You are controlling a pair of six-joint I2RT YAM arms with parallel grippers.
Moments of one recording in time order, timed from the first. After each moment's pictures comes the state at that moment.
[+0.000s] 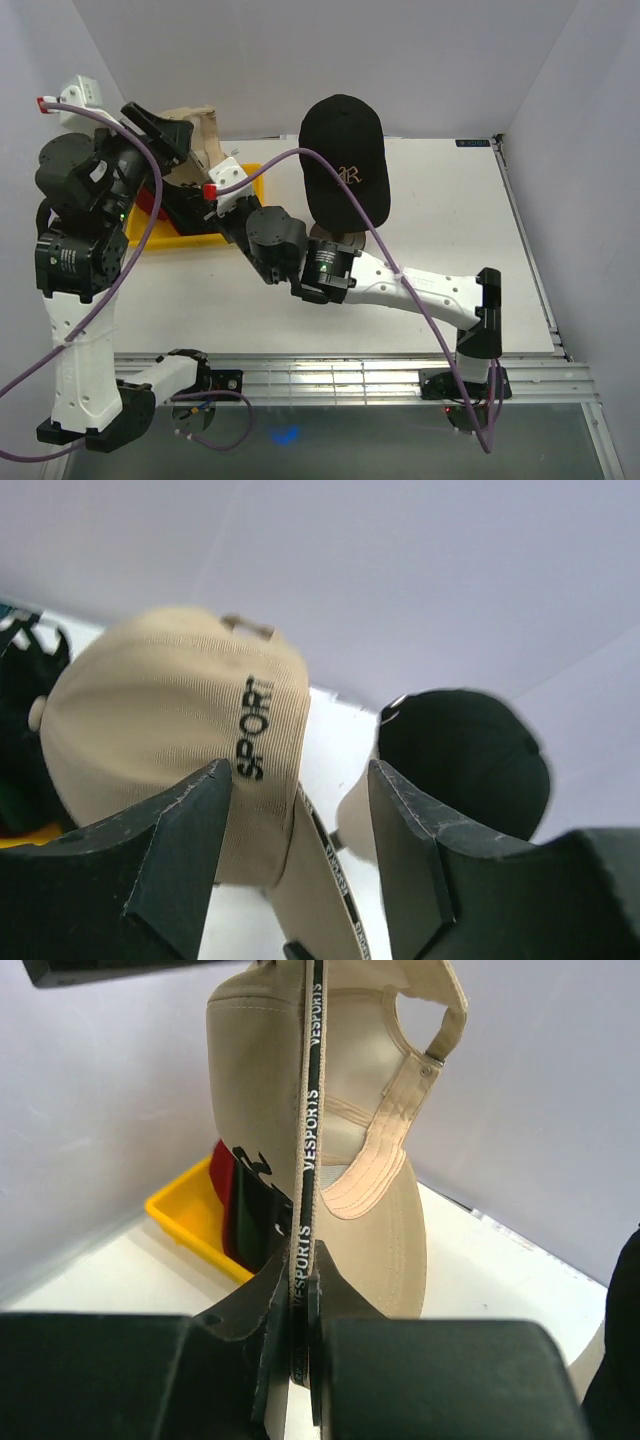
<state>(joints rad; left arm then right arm) -0.15 1.08 1.82 -0.80 -0.04 -0.53 1.41 1.83 1.92 -0.01 0.71 -0.21</state>
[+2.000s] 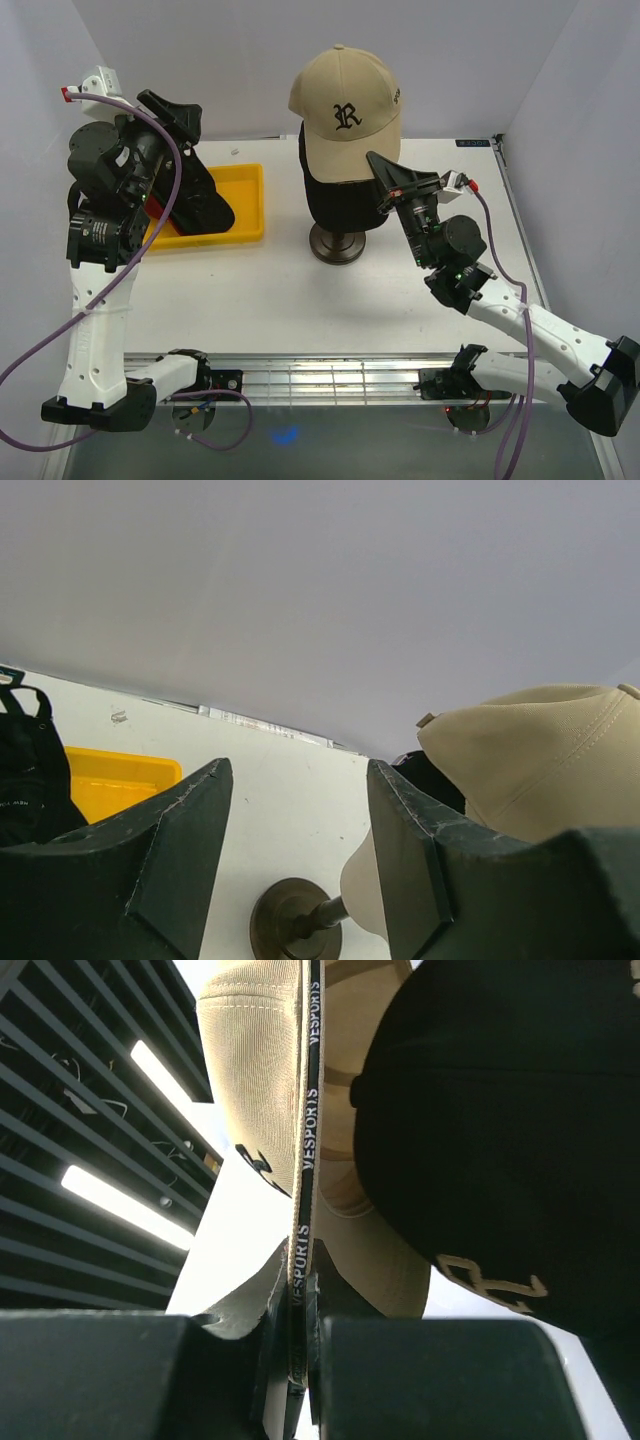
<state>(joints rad) -0.15 1.13 1.69 -0.49 -0.04 -0.51 0.85 1.01 0.88 0.57 0.44 1.48</state>
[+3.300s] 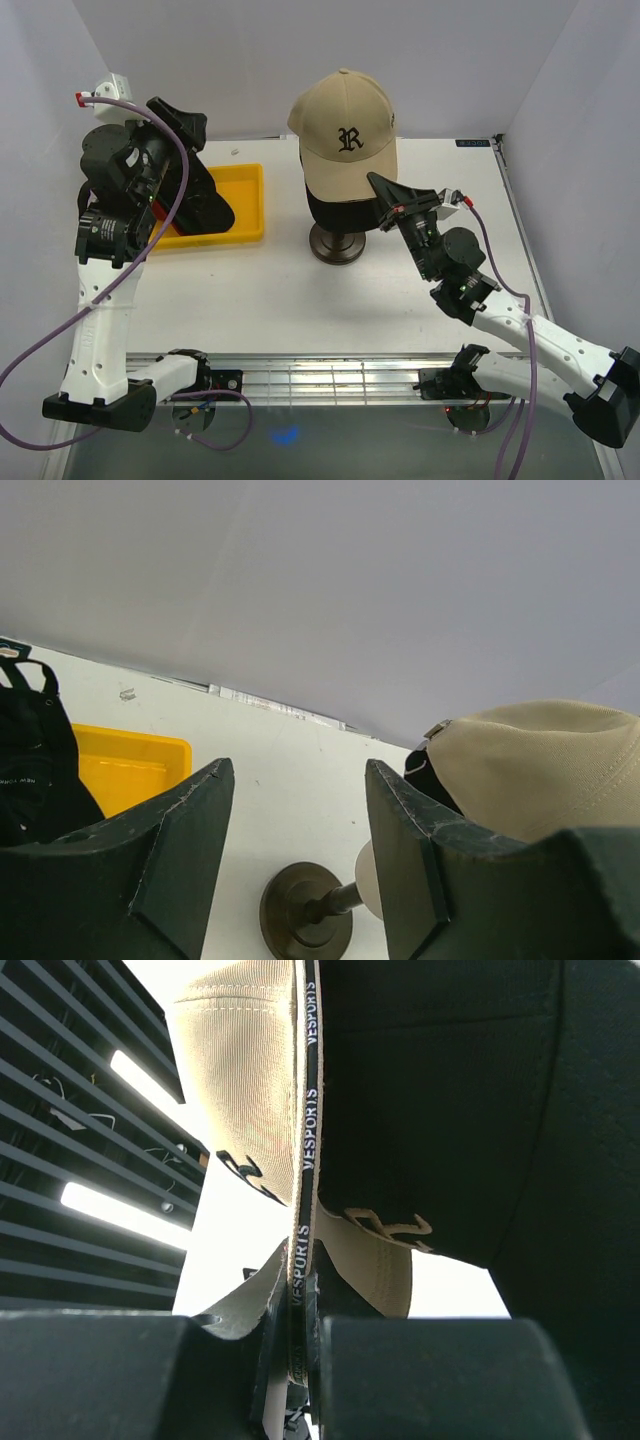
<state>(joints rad) -0.15 1.12 1.62 -0.48 -0.04 -0.51 0.84 0.94 0.75 0.52 0.40 1.62</state>
